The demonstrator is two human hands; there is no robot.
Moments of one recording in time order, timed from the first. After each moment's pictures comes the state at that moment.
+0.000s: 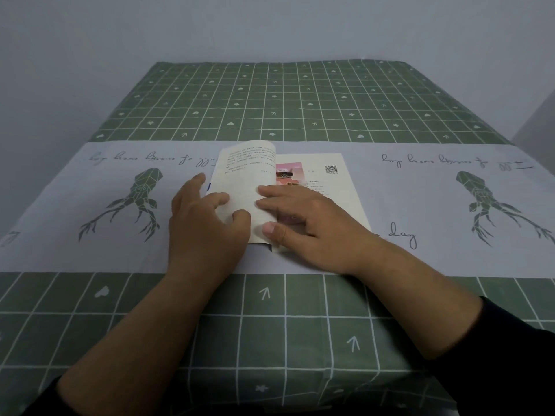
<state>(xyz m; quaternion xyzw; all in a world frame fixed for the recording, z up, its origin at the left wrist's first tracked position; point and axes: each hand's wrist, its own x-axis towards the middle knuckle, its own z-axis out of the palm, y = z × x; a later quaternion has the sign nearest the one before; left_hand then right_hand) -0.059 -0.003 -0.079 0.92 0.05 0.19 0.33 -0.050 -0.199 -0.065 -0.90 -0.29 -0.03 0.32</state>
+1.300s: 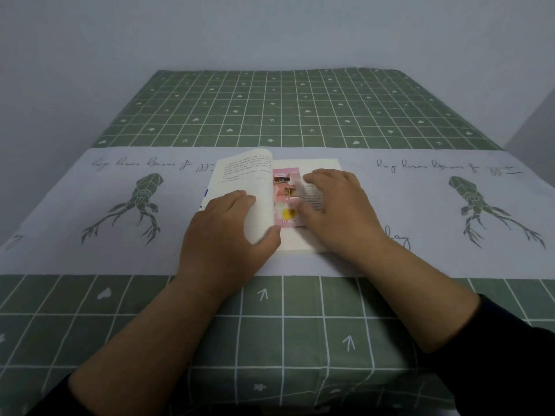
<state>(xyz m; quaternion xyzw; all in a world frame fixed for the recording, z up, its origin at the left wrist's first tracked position) -0.070 -0.015 -0.074 0.95 -0.10 0.18 0.21 -0.038 -0.213 -0.058 -0.96 -0.05 -0.10 0.25</state>
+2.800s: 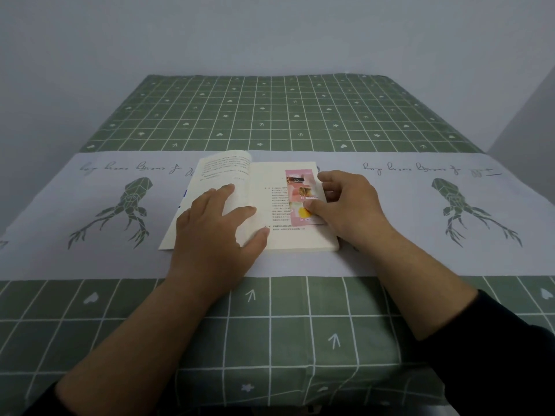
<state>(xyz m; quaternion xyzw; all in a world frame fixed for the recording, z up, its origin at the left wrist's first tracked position) -0.066 -0.013 -0.084 0.96 -0.12 0.18 0.19 -0.027 -0.245 -0.061 -0.89 0.06 -0.07 0.45</state>
